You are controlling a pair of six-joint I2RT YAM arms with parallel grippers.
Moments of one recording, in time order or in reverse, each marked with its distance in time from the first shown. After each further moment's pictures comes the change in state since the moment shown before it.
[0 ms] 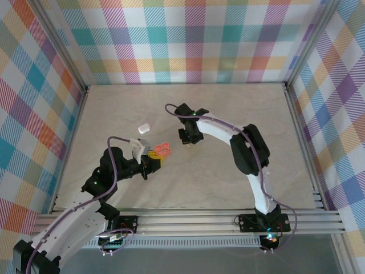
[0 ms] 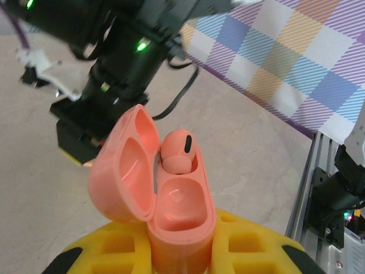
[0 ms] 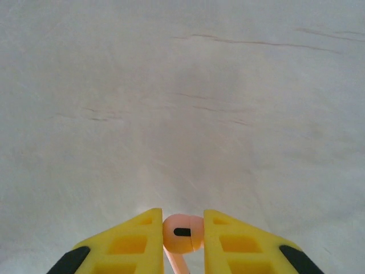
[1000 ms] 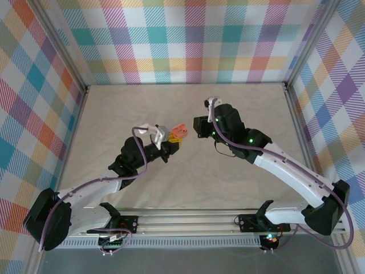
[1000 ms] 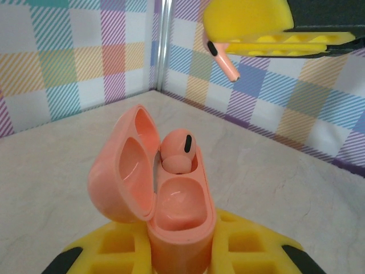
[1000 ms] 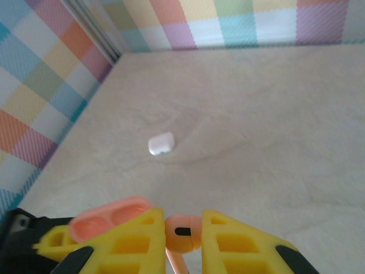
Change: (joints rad) left arm -0.161 0.461 0.084 0.598 -0.213 0.087; right arm 0.113 -0.889 -0.472 0.417 0.110 0.031
